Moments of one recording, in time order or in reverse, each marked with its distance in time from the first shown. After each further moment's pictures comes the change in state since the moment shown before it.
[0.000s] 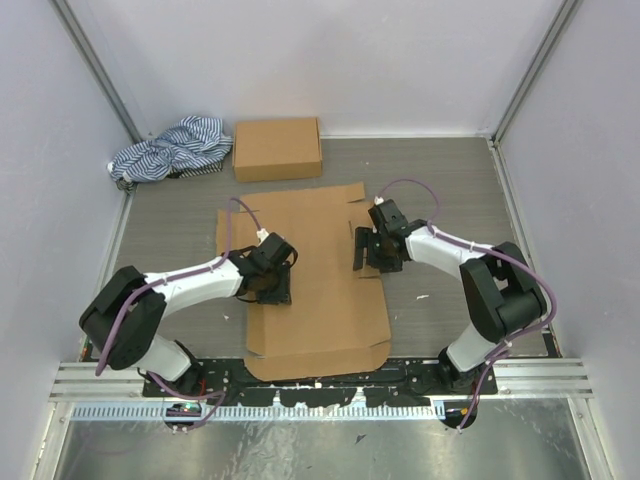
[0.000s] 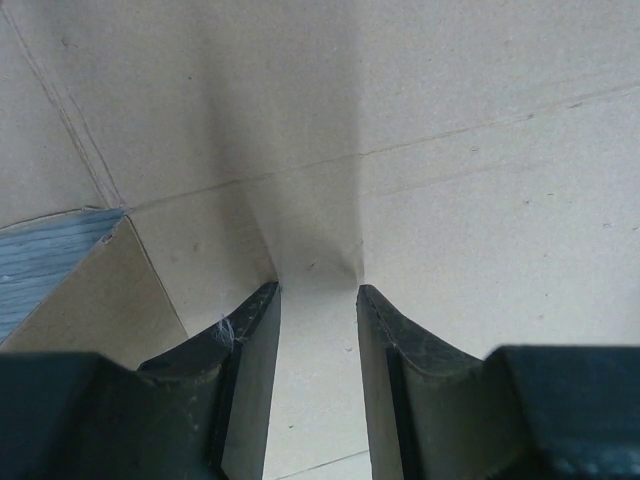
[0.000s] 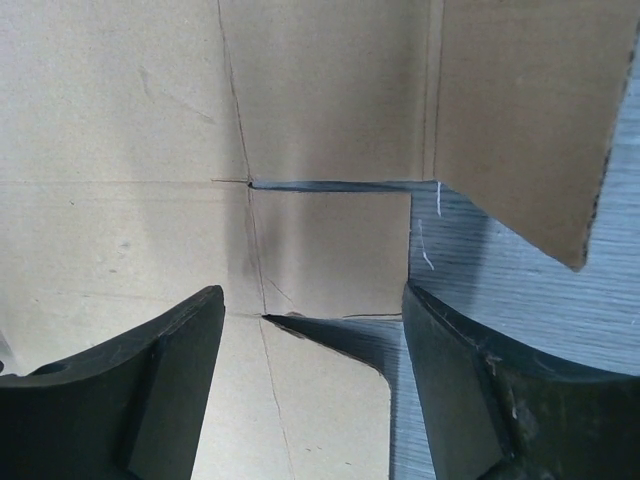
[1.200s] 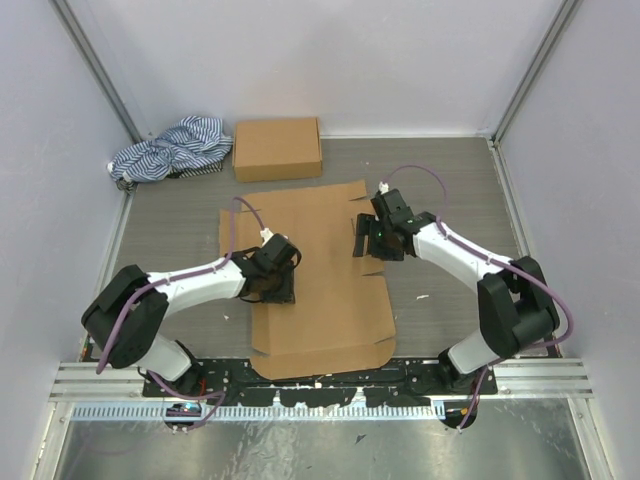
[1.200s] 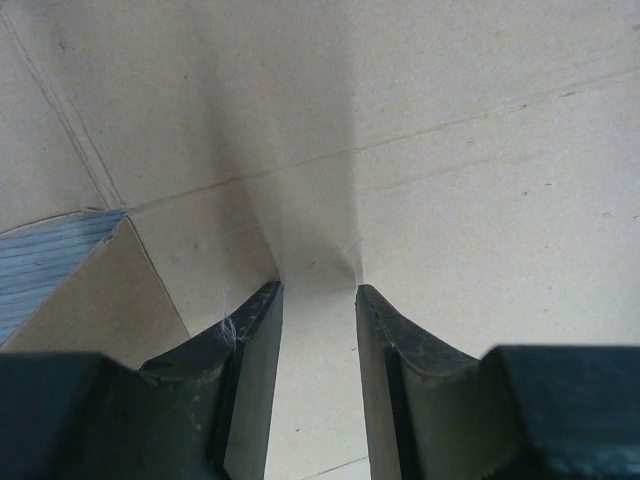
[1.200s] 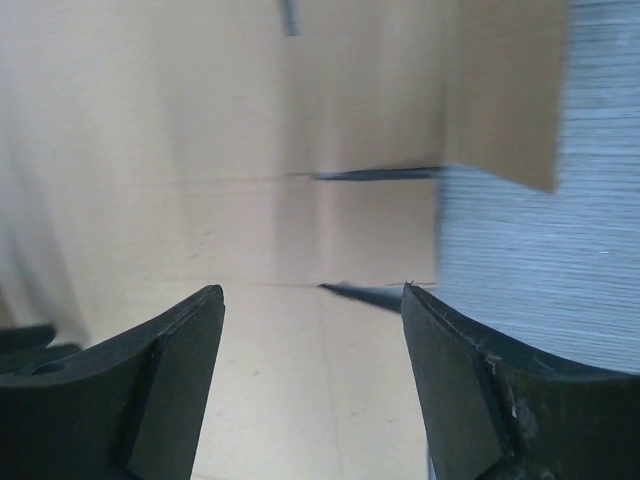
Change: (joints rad) left arm -0.028 0.011 0.008 0.031 -0.026 -0.012; right arm 0.016 -0.116 0.077 -0.072 0.035 0.027
